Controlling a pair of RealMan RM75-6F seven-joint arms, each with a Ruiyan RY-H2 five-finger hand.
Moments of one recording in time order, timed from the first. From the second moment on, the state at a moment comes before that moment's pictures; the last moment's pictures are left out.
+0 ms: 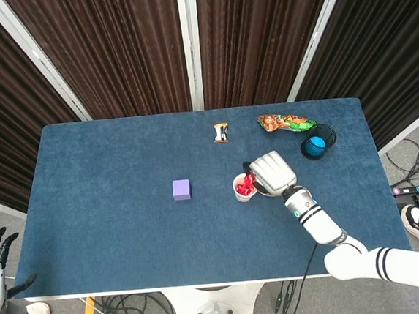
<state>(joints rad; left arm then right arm) 0.06 -1.29 -0.03 -1.37 1.48 1.58 -0.11 0.83 -1.45 0.17 -1.51 -1.12 0.93 -0.43</state>
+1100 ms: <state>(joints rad) 0.06 -1.30 -0.02 -1.37 1.48 1.57 -0.11 0.83 -1.58 0.15 -1.13 -0.93 0.80 -0.46</state>
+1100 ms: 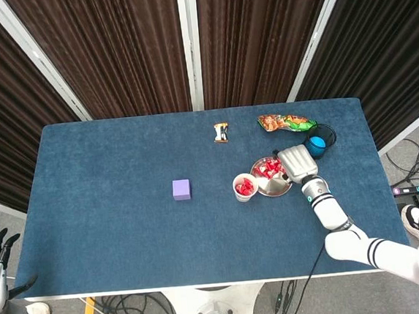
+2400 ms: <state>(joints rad) 0.07 -1.30 -0.02 -1.36 1.47 1.56 -0.13 0.84 -1.70 0.19 -0.98 -1.01 0.80 -0.43</state>
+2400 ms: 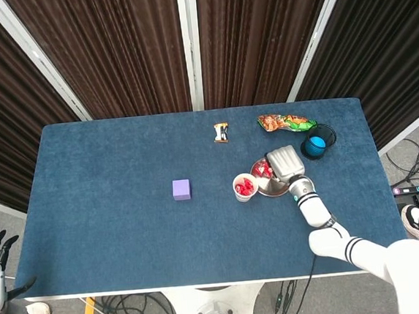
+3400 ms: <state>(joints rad) 0.07 -1.30 -0.02 -1.36 1.47 1.56 -0.13 0.81 -1.52 0.17 -1.41 -1.16 0.91 -0.37</state>
